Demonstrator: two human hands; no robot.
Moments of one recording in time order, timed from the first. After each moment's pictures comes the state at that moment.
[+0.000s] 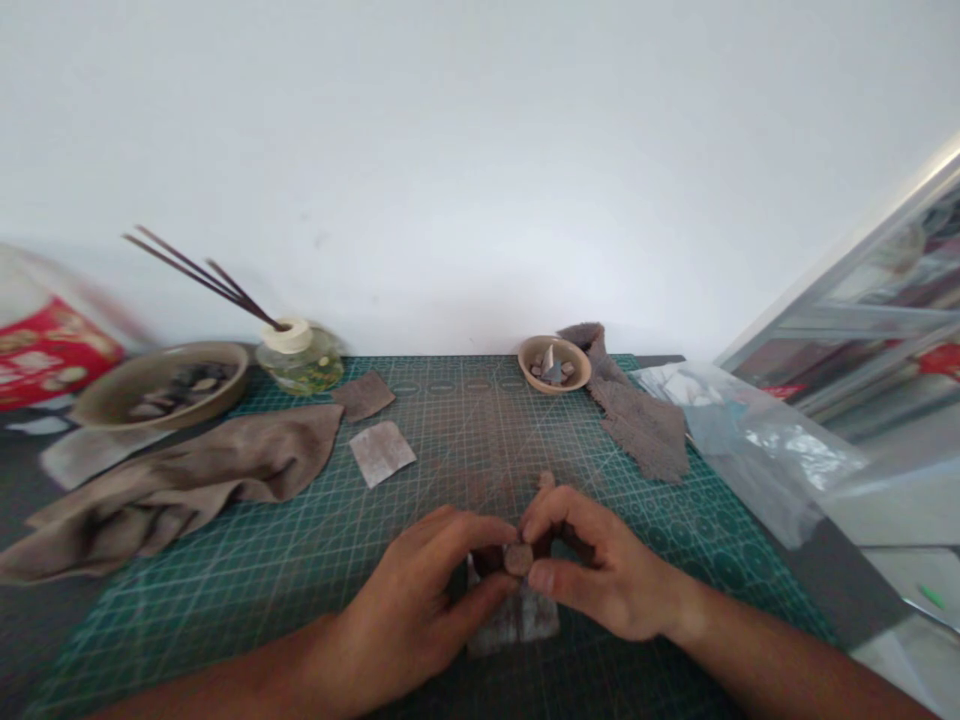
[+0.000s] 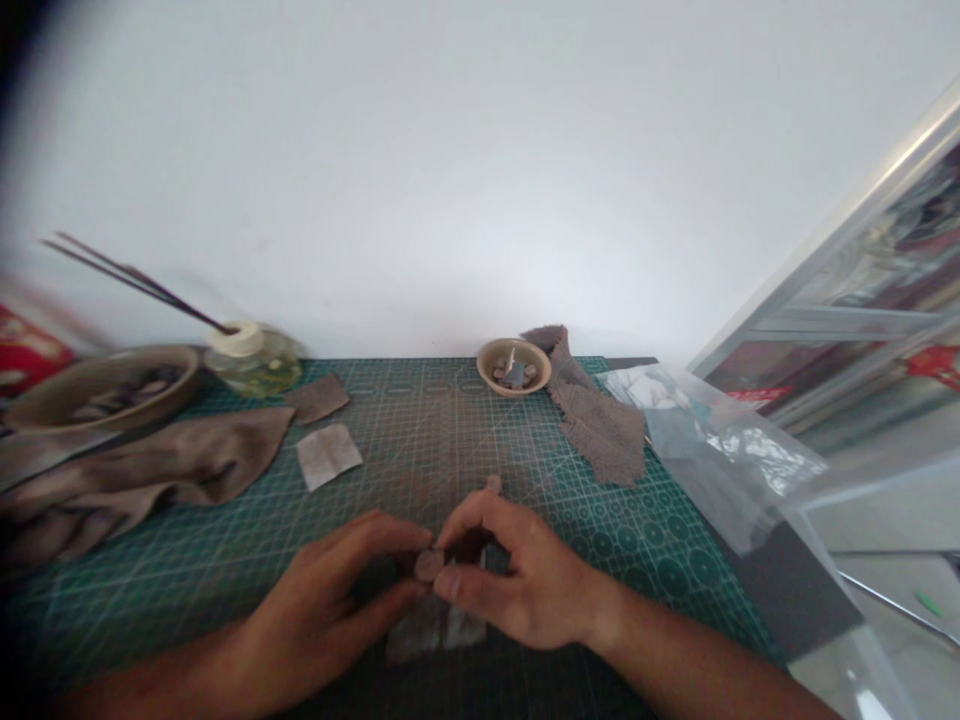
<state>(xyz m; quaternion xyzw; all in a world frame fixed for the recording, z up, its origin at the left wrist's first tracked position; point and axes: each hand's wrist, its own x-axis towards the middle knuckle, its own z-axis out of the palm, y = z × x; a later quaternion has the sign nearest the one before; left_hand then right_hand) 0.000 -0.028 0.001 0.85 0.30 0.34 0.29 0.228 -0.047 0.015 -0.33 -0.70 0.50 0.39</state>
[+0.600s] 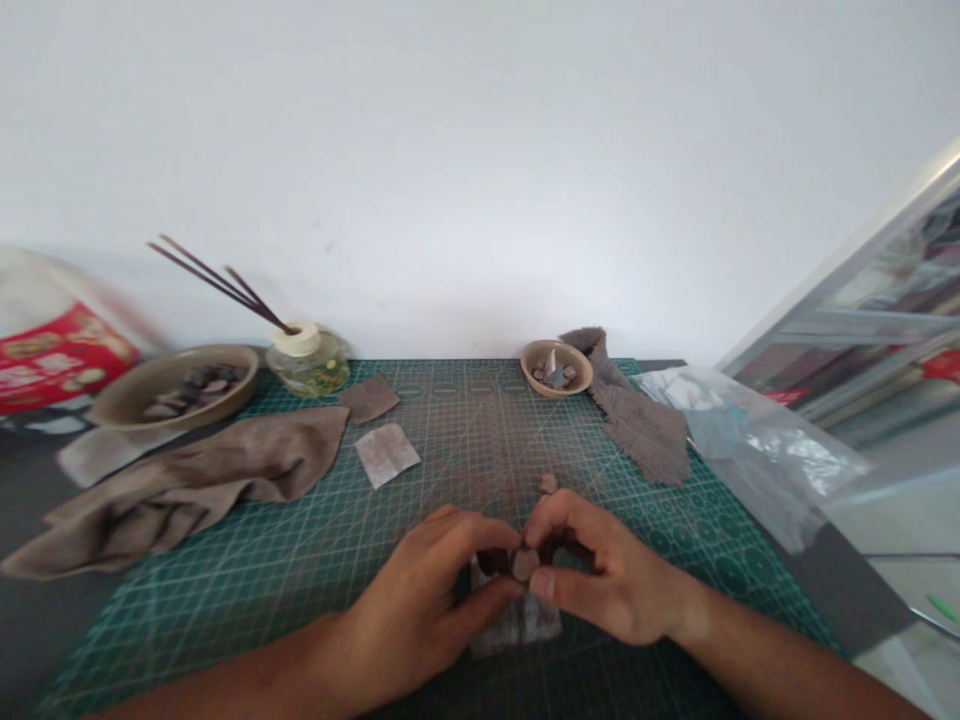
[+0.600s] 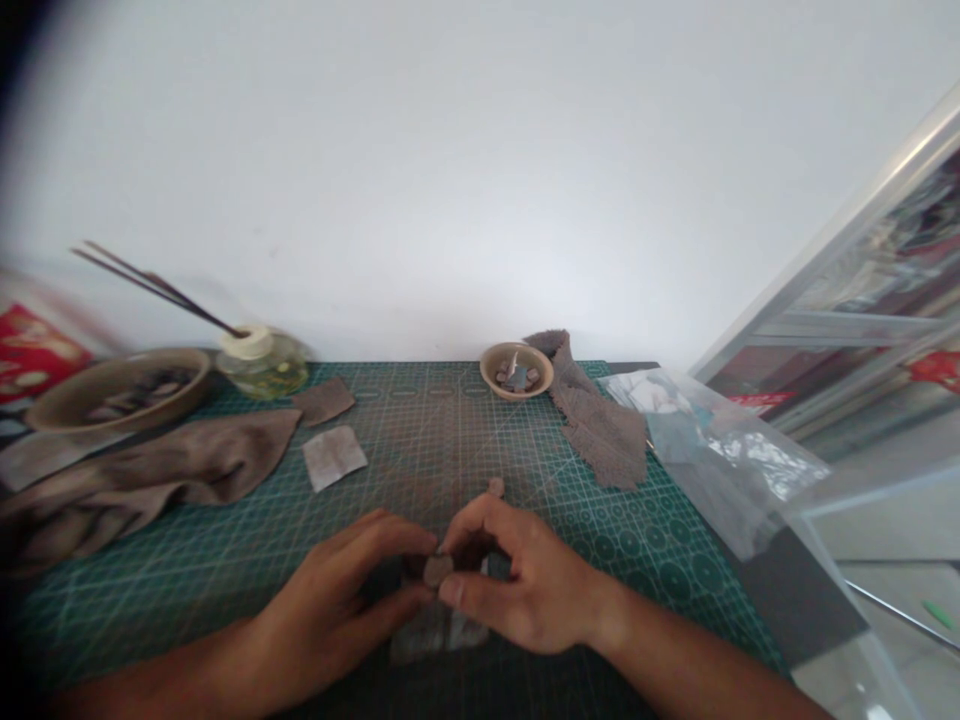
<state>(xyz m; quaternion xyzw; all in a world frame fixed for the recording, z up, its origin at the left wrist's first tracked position) 0.002 -0.027 0.000 0.85 0.29 0.33 0.28 0.230 -0.048 0.019 -0.33 -0.72 0.50 0.36</state>
